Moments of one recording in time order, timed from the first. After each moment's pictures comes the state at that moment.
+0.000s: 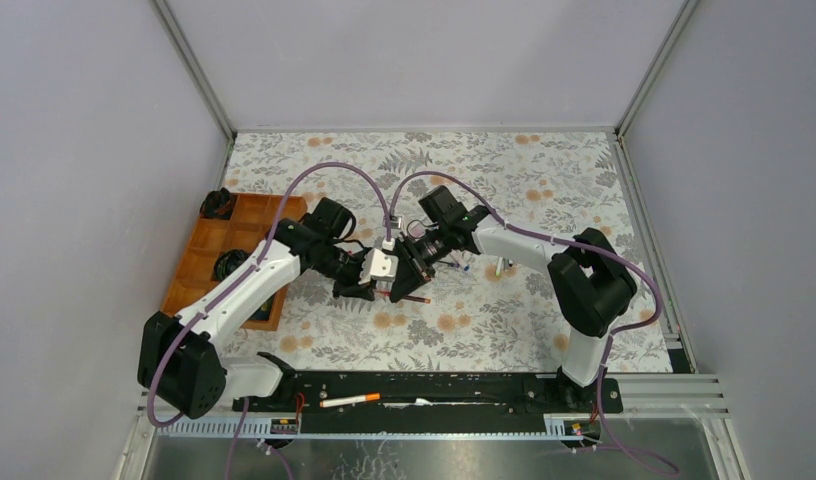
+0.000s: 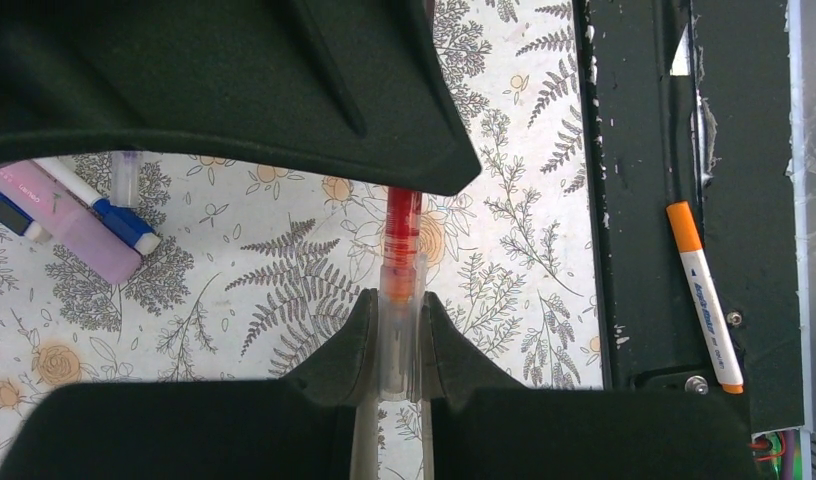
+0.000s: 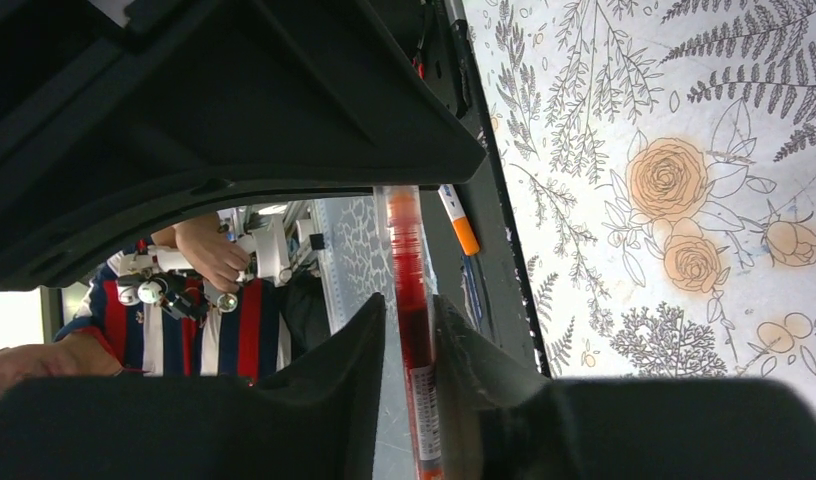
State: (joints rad) left arm -0.48 1.28 1.00 -0.95 0.75 1.08; right arm 0.73 1.82 1.25 -0.41 -1.12 0.34
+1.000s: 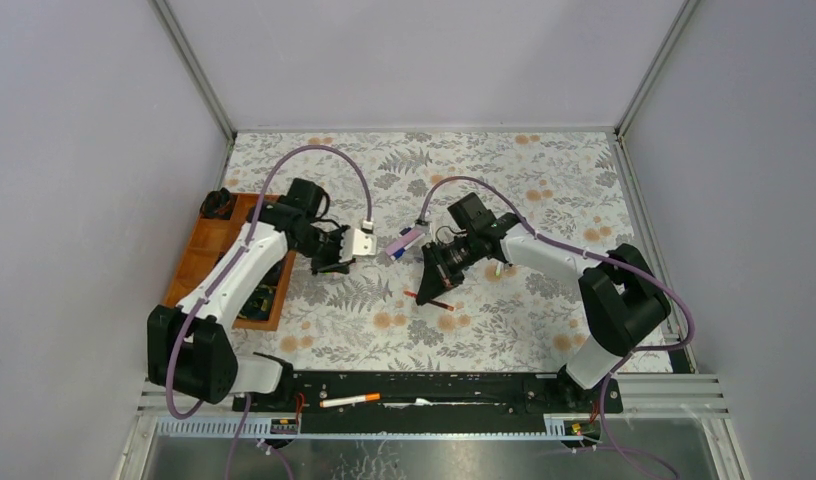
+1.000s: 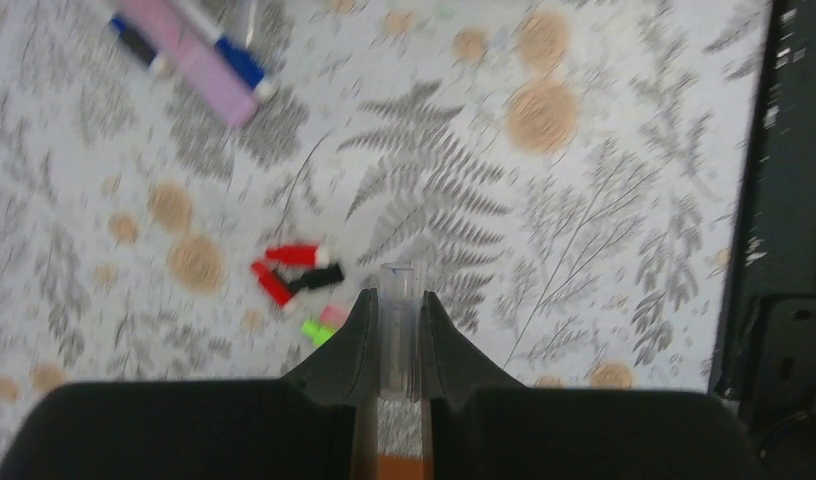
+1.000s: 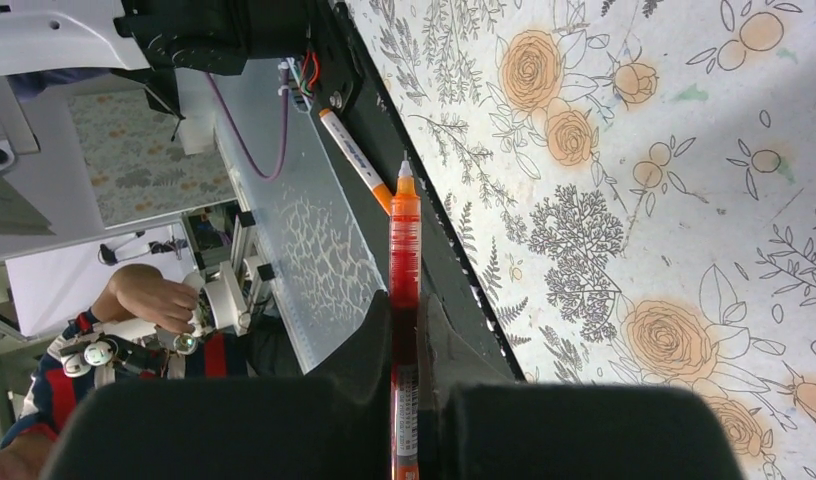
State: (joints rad) left arm -0.24 1.35 1.10 -1.03 0.61 1.28; right arm 0.65 1.65 1.06 -0.49 -0.93 0.30
